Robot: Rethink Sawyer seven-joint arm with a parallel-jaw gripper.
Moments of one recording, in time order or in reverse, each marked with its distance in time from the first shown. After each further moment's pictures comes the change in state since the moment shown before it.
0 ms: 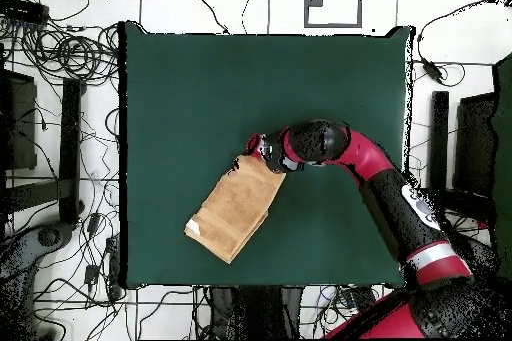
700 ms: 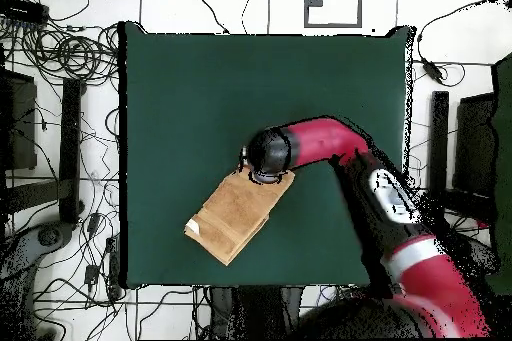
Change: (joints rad) arm 0.399 -0.386 -0.301 0.088 -0.310 -0.137 0.108
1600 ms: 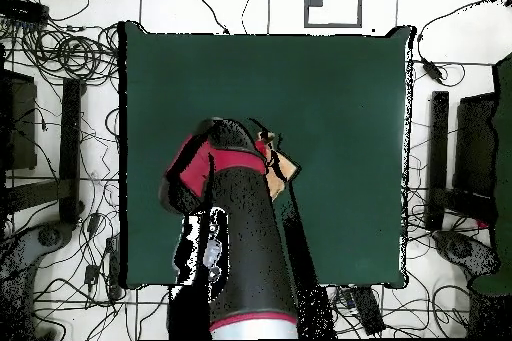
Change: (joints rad) arm 0.502 -0.201 -0.426 -0.037 -0.333 -0.112 0.465
